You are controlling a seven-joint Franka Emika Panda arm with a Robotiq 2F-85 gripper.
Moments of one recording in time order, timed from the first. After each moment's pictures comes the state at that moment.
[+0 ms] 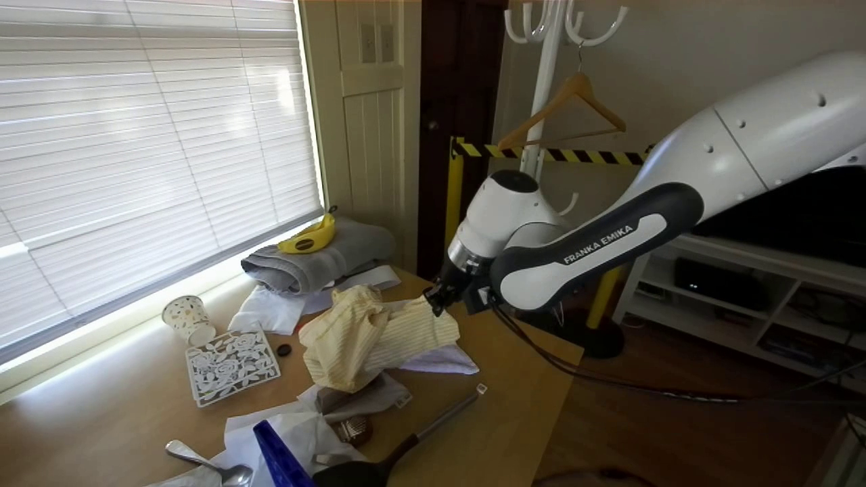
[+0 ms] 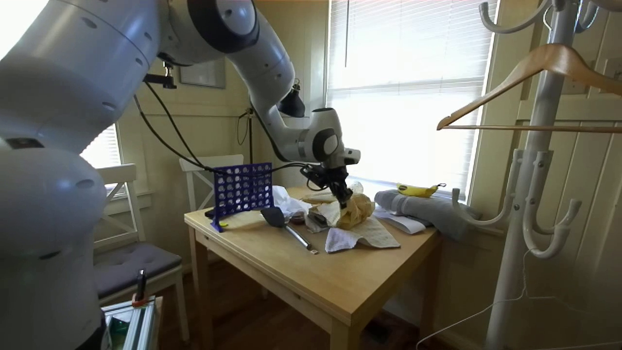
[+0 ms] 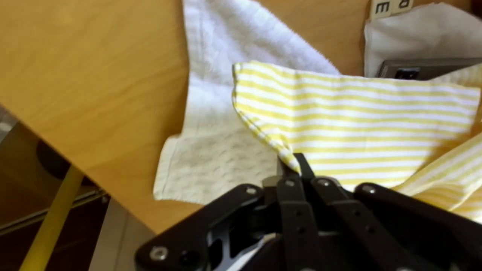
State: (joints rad) arm 0.60 0.56 -0.12 -1.79 -0.03 2.74 0.53
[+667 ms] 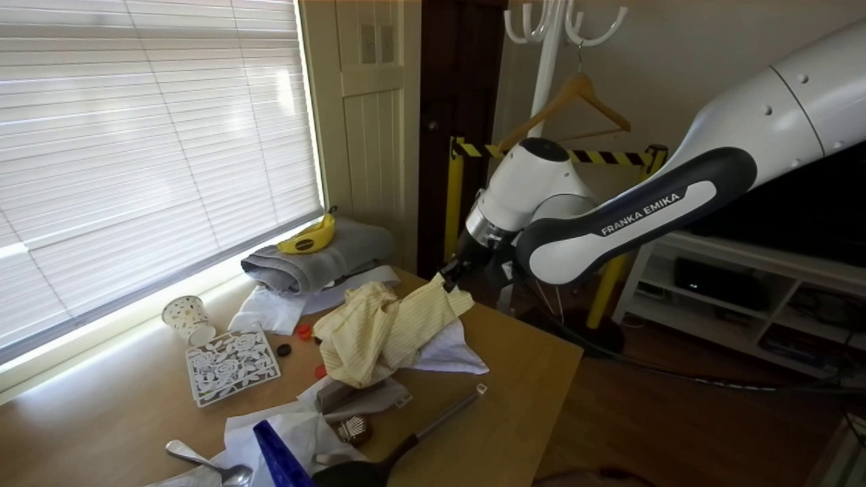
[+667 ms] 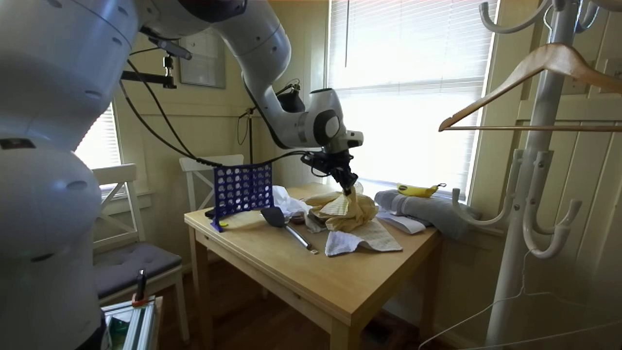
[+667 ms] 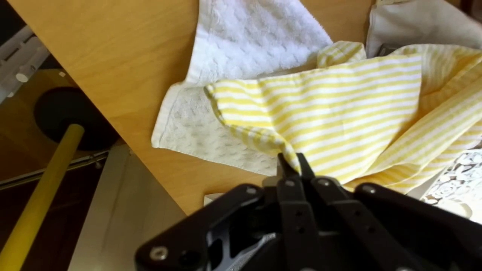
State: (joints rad) arm 0.55 0.43 -0.09 -1.89 -0.11 2.75 0.47
